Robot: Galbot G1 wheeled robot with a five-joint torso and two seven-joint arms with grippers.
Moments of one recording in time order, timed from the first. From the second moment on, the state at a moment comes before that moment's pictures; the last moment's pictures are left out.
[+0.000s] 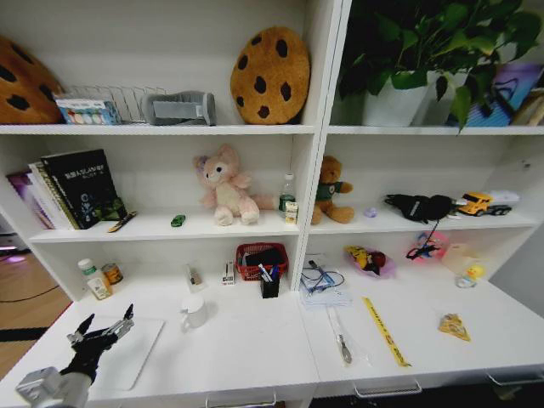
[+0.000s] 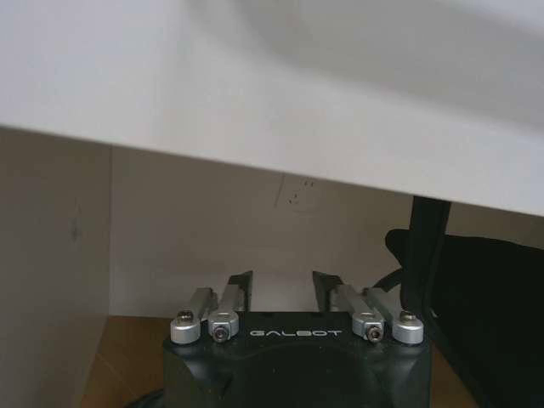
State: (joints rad) left arm 1.92 -1.14 -0.99 -2.22 -0.70 0.07 -0.18; right arm -1.37 1.32 0.42 0.86 0.09 0.52 0.21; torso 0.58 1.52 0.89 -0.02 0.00
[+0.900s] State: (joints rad) left arm 1.92 -1.14 -0.99 -2.22 -0.70 0.07 -0.18; right arm -2.16 1.35 0.54 1.54 -0.05 0.71 0.34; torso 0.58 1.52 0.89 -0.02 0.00
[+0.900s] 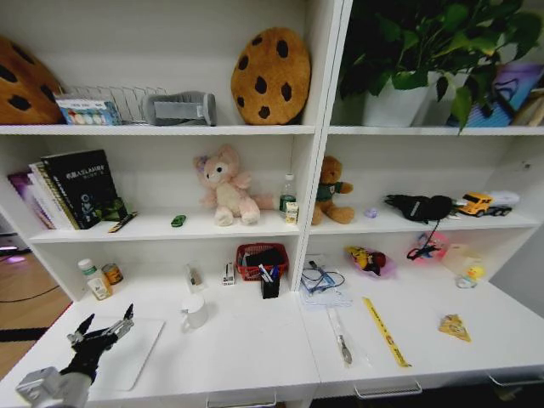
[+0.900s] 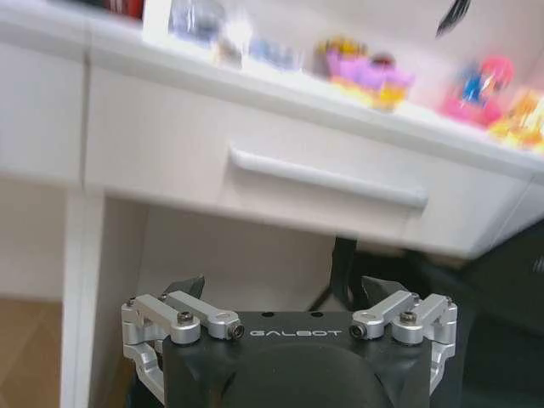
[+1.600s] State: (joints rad) left arm 1.92 -1.14 -0.99 -2.22 -0.70 0.07 -0.18; right arm -2.00 1.34 0.80 2.02 0.24 0.34 0.30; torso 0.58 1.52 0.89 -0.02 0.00
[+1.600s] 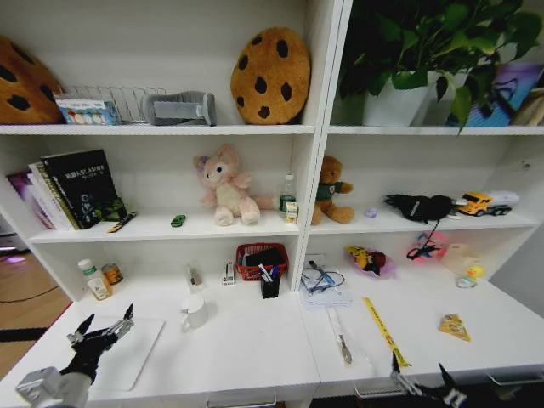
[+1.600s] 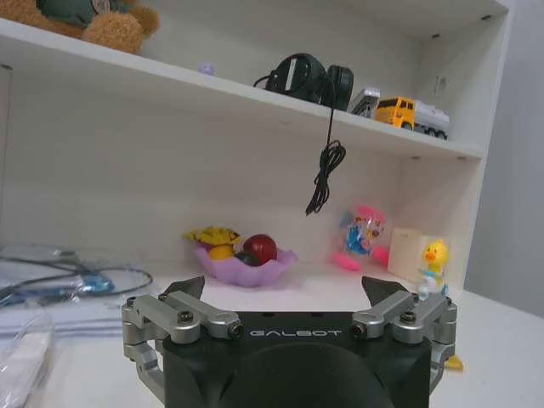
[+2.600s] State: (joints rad) left arm 1.92 -1.14 -0.99 -2.22 -0.70 0.07 -0.18; right arm -1.84 1.28 0.79 2.02 0.25 0.23 0.29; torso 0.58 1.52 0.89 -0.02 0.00
